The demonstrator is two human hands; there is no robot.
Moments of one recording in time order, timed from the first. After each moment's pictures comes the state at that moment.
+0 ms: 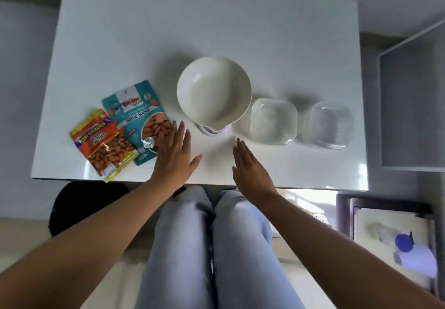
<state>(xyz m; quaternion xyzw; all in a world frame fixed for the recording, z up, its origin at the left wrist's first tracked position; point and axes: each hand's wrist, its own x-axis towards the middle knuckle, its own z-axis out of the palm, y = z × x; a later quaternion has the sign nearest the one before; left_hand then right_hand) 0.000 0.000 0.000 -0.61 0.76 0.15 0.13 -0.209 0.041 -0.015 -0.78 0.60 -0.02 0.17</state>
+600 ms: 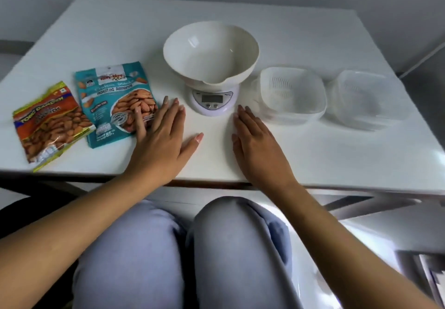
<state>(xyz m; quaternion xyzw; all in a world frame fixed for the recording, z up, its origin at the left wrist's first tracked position) -0.008 0.014 -0.091 -0.62 0.78 -0.08 -0.05 -0.212 0.022 -0.103 -0.79 0.57 -0.23 0.01</state>
